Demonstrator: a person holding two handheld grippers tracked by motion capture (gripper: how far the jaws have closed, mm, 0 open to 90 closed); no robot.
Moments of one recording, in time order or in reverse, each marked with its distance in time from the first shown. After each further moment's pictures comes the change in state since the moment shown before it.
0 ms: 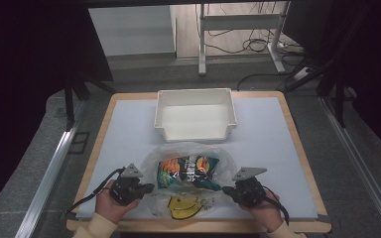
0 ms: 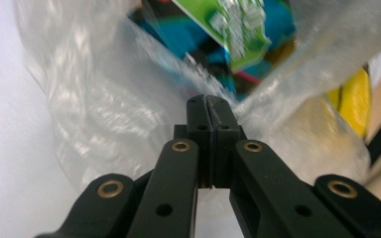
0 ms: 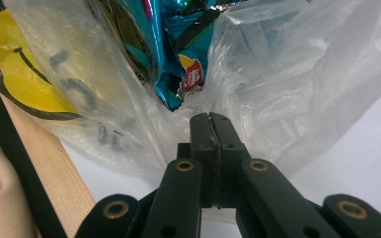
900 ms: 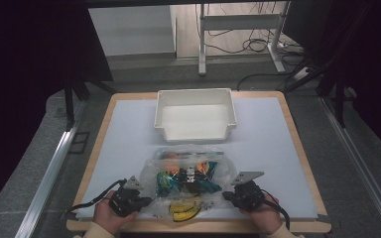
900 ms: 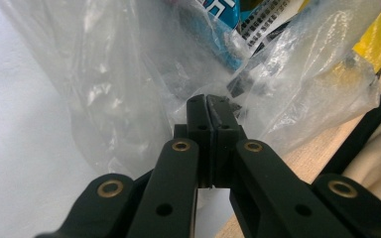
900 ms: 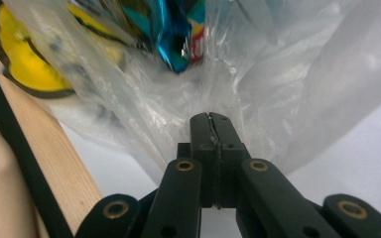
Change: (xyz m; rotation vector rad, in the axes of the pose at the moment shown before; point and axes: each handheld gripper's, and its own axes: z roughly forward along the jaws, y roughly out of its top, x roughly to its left) left arm -0.002 -0.024 0.015 0.109 -0.010 0.019; right arm 0.002 -0.012 0.010 0.054 0.012 -0.005
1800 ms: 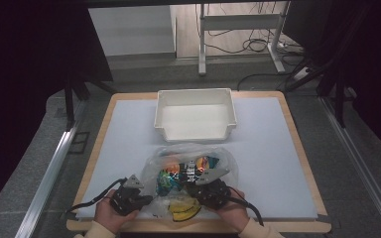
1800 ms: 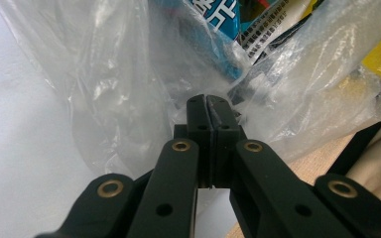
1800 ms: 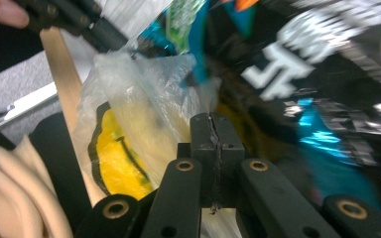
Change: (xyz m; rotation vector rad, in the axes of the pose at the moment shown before) left arm 0.001 0.002 0.000 -0.026 -0.008 -0.006; right arm 0.065 0.061 0.032 -0.107 0.113 -0.135
